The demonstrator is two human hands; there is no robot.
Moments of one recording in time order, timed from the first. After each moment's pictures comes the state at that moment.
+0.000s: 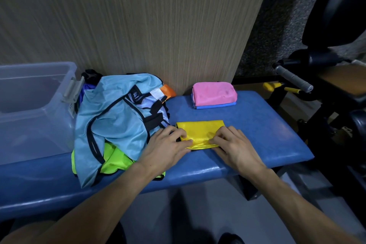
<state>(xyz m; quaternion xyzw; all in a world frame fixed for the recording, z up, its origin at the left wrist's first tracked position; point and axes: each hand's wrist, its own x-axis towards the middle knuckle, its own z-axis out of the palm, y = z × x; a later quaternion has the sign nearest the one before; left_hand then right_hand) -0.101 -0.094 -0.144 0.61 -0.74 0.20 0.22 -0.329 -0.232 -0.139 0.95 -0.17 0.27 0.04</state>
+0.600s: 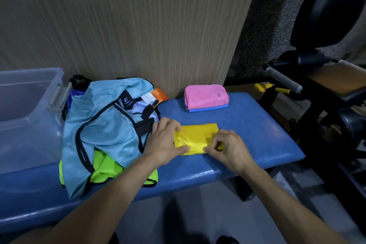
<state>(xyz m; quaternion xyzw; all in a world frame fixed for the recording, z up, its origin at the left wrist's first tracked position) -0.114 -0.123 -0.113 0.77 -0.58 -0.10 0.24 -0.328 -0.237 -0.133 0.88 -0.33 0.25 -0.22</state>
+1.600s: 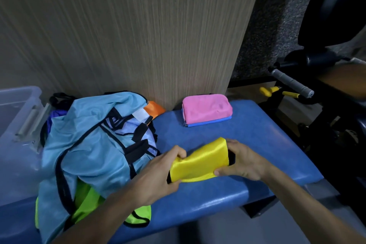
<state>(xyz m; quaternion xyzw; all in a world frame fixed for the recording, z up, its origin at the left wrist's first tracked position) -0.103 -0.118 -0.114 0.65 -0.68 -0.20 0.26 -0.338 -0.301 -0.116 0.86 -0.28 0.10 -0.41</state>
